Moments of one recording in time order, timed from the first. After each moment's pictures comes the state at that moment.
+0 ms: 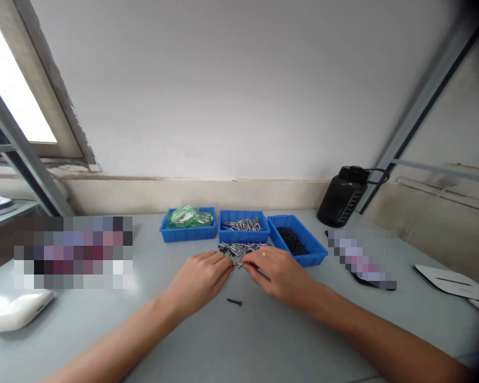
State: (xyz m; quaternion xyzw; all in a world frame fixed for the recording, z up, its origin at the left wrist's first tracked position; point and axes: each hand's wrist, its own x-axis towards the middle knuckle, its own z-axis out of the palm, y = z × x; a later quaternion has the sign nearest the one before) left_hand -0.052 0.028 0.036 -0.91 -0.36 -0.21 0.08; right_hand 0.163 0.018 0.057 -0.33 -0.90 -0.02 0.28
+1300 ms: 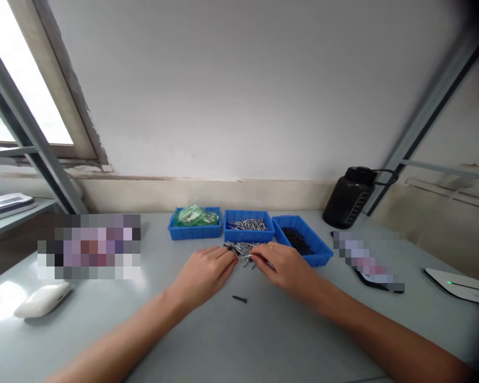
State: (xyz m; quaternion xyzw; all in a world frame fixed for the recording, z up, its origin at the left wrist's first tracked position) left_hand -0.053 0.025 0.044 -0.89 -0.36 -0.26 0.08; right_hand 0.166 0.023 0.055 -0.37 -0.89 -0.01 0.27
